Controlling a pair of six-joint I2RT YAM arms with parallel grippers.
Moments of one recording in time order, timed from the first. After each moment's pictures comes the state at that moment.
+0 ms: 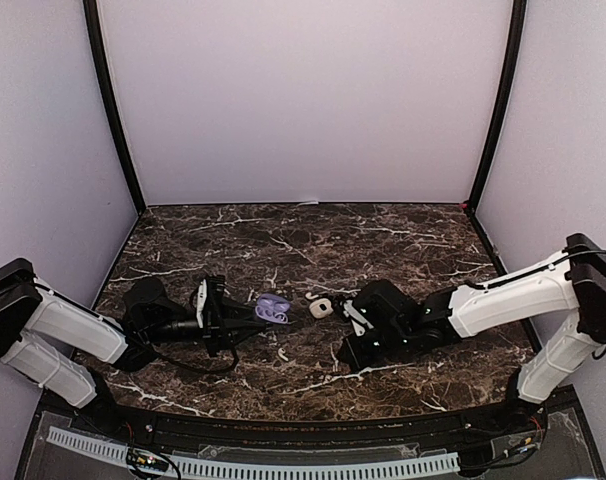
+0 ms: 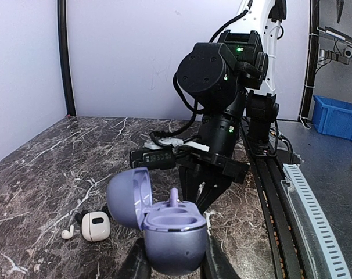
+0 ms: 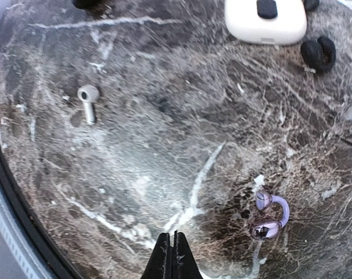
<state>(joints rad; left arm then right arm) -0.78 1.39 0.26 1.09 0.62 0.02 1.09 1.57 0.77 -0.16 -0.05 0.56</state>
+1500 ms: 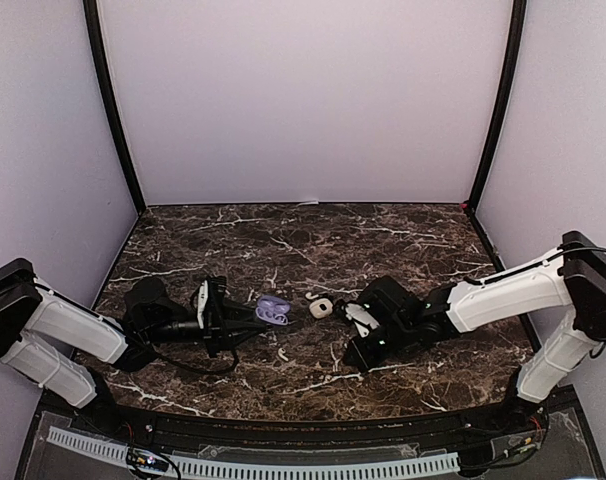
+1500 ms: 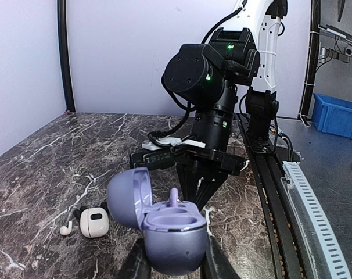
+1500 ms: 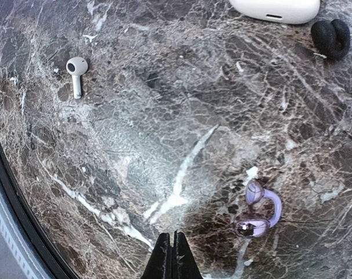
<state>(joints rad) -0.78 1.39 0.26 1.08 0.62 0.02 1.02 1.58 0.76 -0.19 -0.18 0.43</state>
